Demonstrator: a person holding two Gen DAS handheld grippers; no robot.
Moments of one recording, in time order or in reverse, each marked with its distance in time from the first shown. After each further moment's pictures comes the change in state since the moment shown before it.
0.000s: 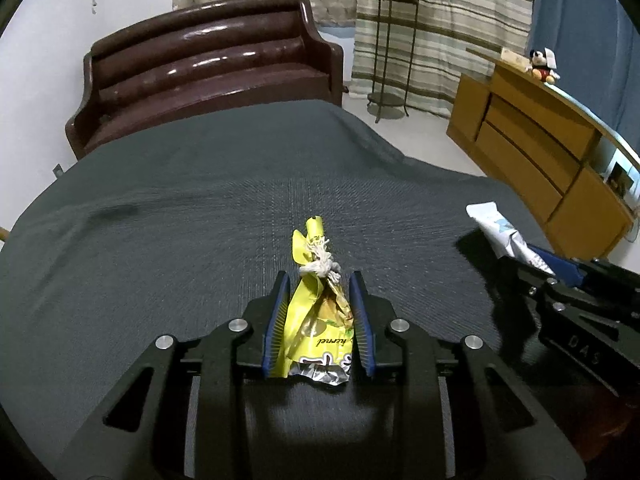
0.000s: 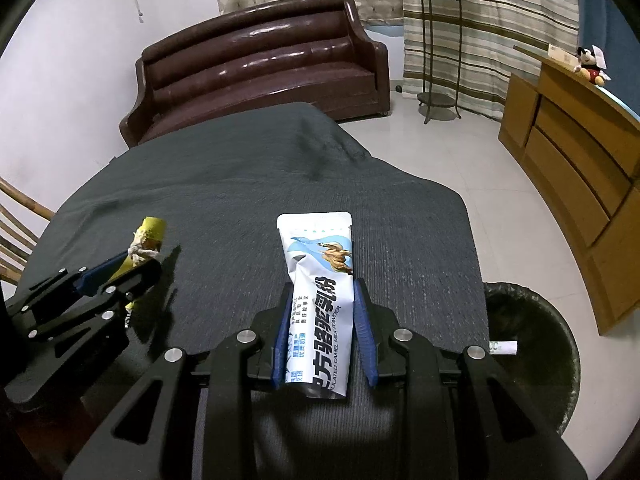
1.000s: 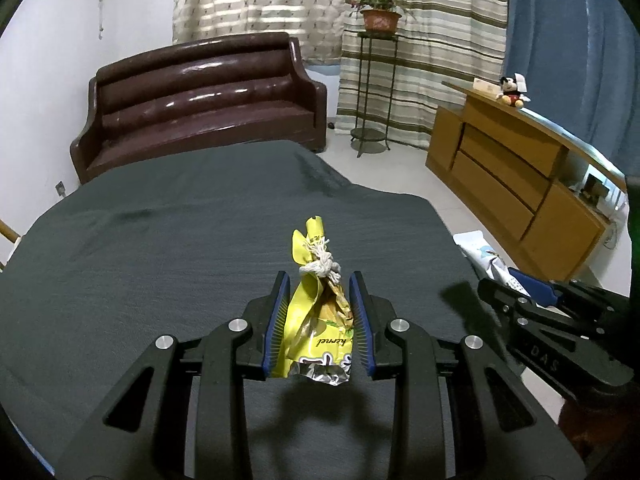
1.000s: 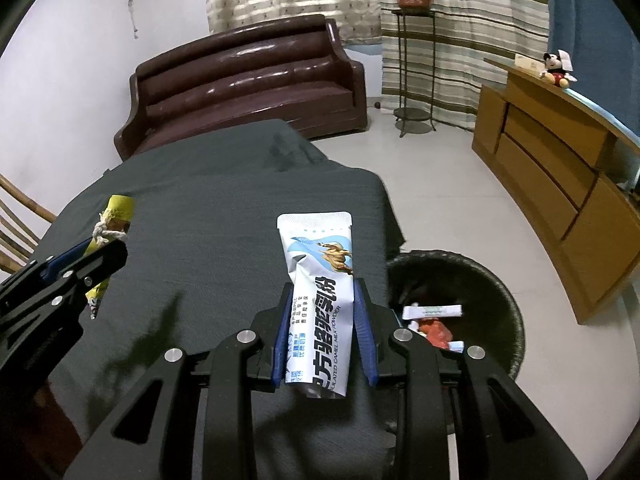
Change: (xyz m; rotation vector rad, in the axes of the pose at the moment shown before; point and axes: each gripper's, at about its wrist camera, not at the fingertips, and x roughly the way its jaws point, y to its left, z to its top) left arm -0.089 -0.065 -0.034 0.008 -0.137 -0.031; right arm -0.076 -0.033 -0.047 0.021 -0.074 -0.058
